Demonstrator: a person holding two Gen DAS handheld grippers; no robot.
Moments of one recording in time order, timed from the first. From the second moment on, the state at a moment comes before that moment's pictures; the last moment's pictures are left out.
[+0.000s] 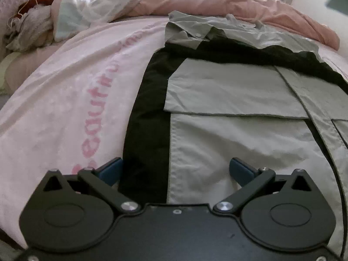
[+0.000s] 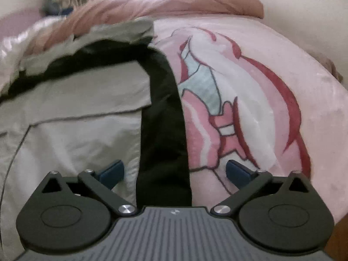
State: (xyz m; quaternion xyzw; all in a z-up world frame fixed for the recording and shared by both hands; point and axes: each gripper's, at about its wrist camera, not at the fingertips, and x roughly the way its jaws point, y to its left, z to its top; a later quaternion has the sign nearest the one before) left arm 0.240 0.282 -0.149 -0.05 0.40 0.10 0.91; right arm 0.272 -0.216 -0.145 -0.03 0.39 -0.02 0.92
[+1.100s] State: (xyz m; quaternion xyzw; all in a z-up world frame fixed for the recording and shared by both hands) left arm 0.216 0.275 -0.076 -0.07 0.25 0.09 0.96; right arm 0.255 -0.191 -0.084 0.03 0.22 0.02 0.98
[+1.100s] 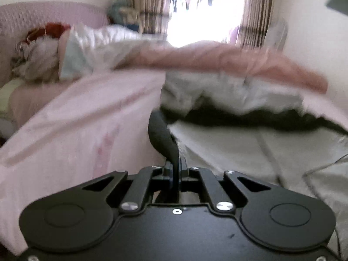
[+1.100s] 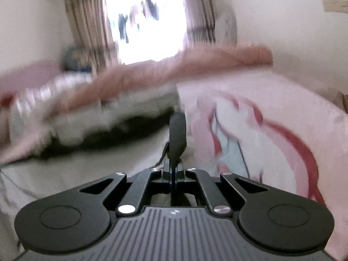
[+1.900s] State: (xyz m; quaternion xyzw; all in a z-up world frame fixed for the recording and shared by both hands) left arm 0.370 0.285 -0.144 0.05 0.28 0.20 0.94; right arm 0.403 -0.190 -0.142 0.04 0.26 -0.03 0.97
